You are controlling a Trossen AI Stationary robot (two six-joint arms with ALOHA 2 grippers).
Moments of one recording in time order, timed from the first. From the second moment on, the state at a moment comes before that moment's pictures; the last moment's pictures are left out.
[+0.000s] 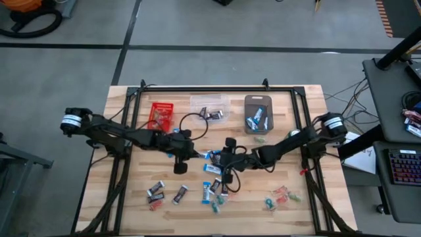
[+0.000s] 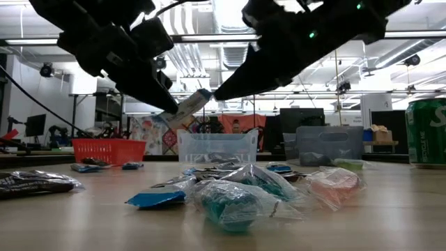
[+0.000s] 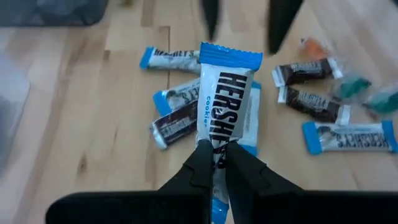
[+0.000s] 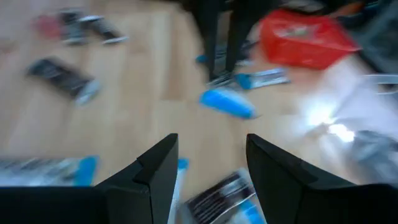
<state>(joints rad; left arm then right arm) -0.09 1.38 0.64 0.08 -0.01 -0.04 0.26 1.77 0.92 0.33 0.43 0.03</state>
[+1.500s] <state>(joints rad) -0.10 1.47 0.68 0.15 0.05 -0.09 0.25 1.75 0.93 0.27 0.36 -0.02</state>
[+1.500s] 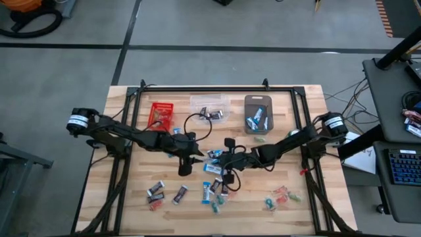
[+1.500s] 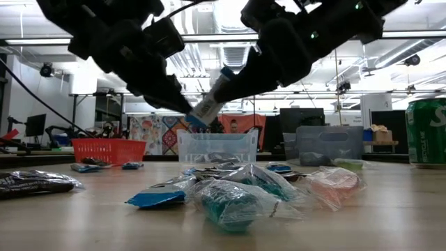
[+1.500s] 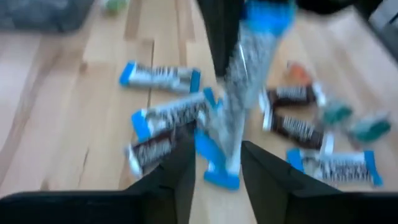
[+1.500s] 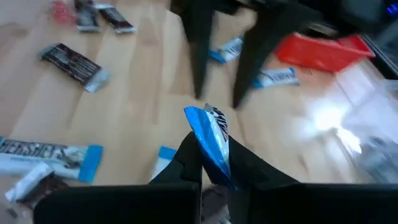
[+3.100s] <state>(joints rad) -0.09 1.46 0.79 -0.71 -0.28 -0.97 -0.01 1.49 1.03 -0.64 0.78 0.76</state>
